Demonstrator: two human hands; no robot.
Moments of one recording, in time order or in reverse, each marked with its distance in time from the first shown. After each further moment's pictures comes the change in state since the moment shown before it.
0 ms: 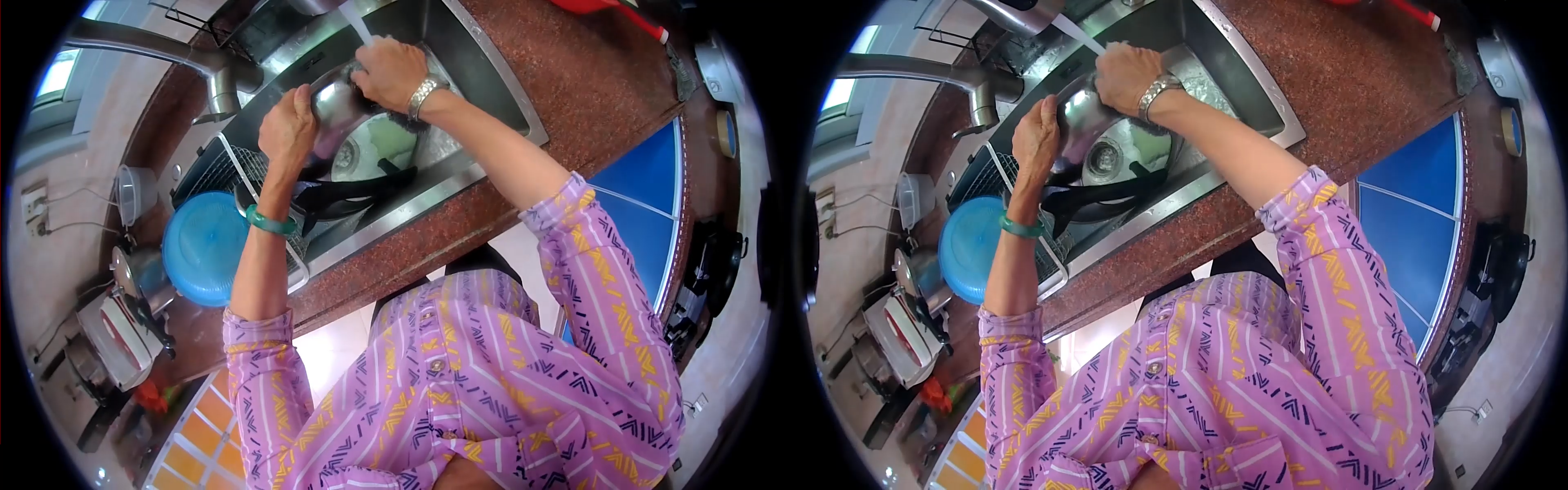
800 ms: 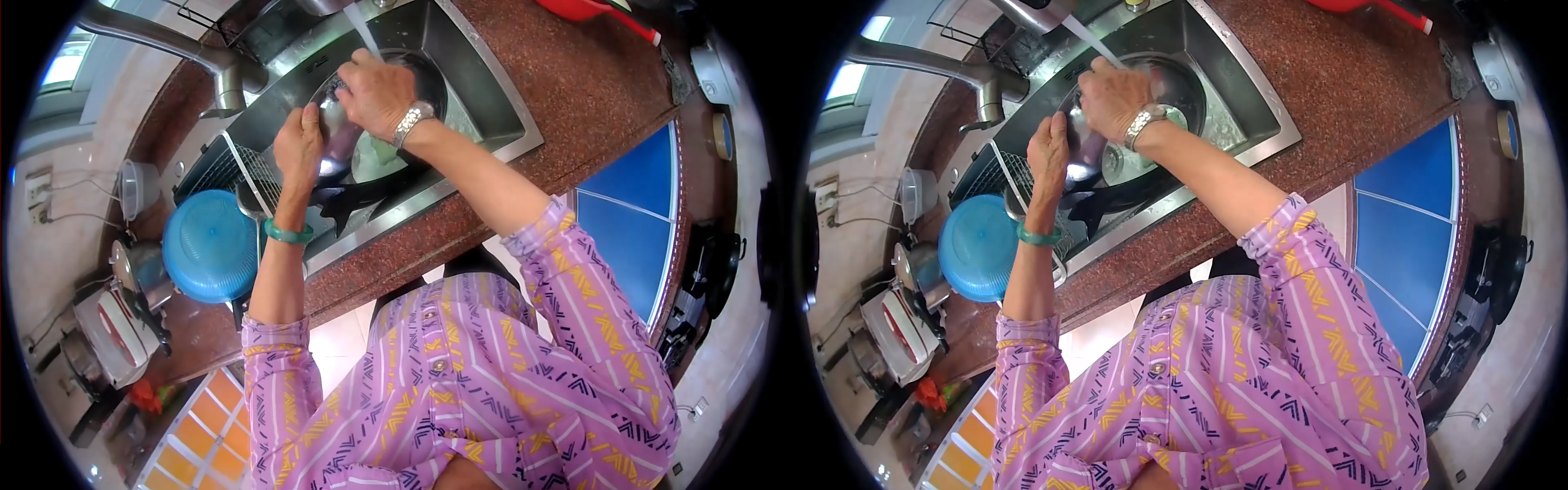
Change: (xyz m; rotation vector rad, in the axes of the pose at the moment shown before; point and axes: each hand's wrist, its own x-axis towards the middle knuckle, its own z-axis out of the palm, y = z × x) left_hand -0.022 -0.015 0.022 -0.241 0.066 -0.014; right_hand -0.017 -0.036 -0.012 0.029 0.043 0.035
